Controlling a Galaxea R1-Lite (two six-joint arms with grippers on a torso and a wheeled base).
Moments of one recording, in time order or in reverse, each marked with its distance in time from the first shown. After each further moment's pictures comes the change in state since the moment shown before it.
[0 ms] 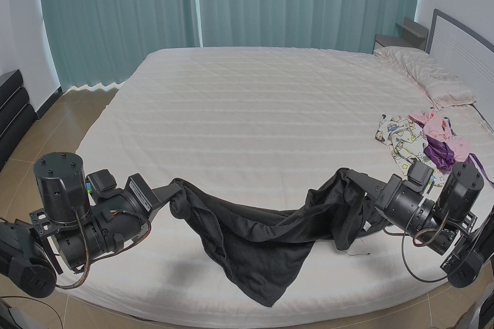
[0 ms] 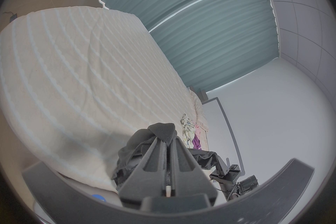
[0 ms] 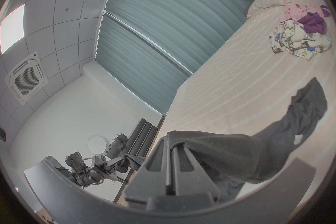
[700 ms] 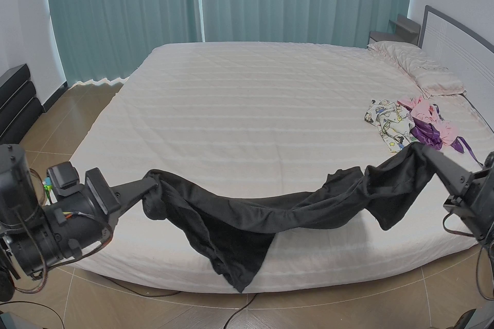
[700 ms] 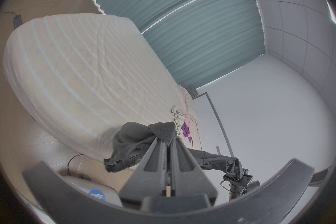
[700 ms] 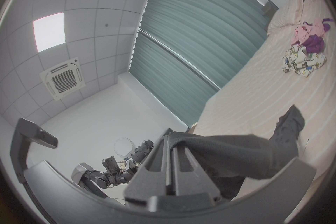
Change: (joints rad) left arm -0.036 -0.268 -0.022 0.229 0.003 0.024; right arm 0.002 -0.517 0.138 0.084 0.073 0.001
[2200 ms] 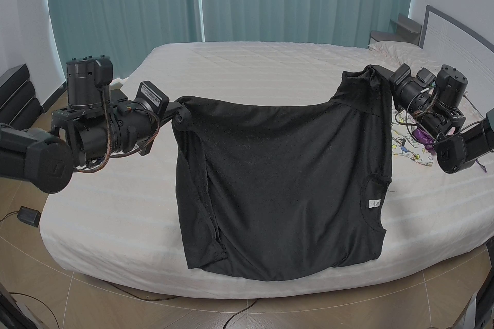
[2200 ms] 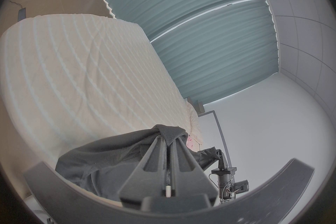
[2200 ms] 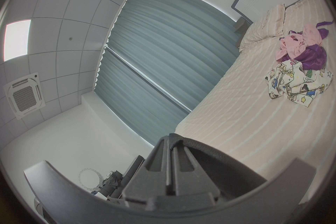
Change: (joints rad) left arm 0.214 0.459 -0.598 0.155 -0.090 -0.066; right arm -0.380 0.719 -0.993 0.348 0.034 0.104
